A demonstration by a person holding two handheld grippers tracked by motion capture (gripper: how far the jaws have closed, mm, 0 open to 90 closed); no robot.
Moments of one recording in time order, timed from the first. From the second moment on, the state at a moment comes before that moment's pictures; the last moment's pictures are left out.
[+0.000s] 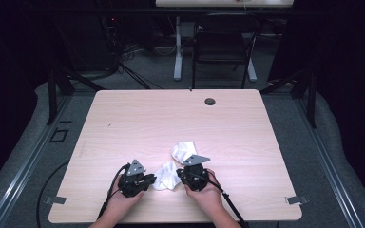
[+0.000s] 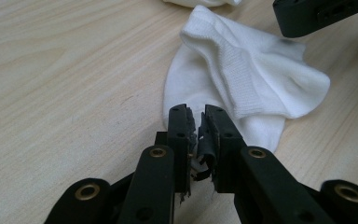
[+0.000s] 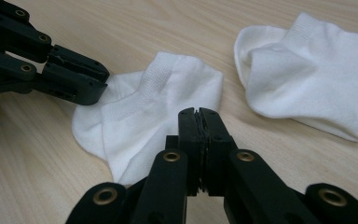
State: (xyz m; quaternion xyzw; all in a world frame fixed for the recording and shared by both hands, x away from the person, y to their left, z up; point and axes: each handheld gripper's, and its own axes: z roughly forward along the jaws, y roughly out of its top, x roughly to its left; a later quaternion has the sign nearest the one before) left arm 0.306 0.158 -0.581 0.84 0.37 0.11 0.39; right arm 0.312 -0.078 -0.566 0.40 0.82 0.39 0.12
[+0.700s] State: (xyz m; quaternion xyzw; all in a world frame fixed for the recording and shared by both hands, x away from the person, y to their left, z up) left arm 0.300 0.154 -0.582 0.84 0.36 0.10 0.39; right arm 0.299 -0.076 -0.575 0.38 0.84 0.35 0.12
